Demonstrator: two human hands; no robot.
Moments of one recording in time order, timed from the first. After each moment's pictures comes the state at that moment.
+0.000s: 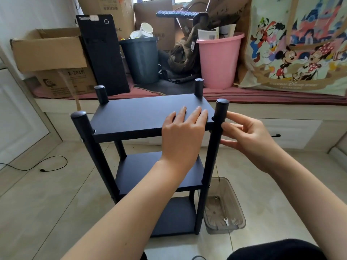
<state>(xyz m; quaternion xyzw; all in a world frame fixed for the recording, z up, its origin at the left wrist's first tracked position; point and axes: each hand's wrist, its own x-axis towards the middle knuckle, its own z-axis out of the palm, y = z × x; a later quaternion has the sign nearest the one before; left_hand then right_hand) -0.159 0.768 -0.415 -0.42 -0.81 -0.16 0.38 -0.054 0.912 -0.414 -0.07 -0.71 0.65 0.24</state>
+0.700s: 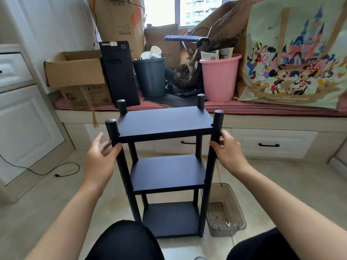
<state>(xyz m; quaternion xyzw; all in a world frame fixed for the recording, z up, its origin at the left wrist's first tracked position) -0.214 0.581 -0.429 -0.13 -0.76 -0.63 0.05 -0.066 0.865 -0.428 -0.25 -0.81 0.44 0.29</state>
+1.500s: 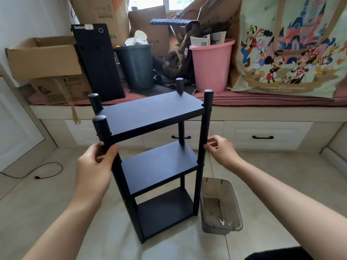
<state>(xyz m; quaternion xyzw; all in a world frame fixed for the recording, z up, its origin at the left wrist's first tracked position) -0.208 0.632 -0.448 -0.15 -0.73 -0.66 0.04 -0.106 0.949 -0.486 -0.30 -0.85 0.40 0.17</state>
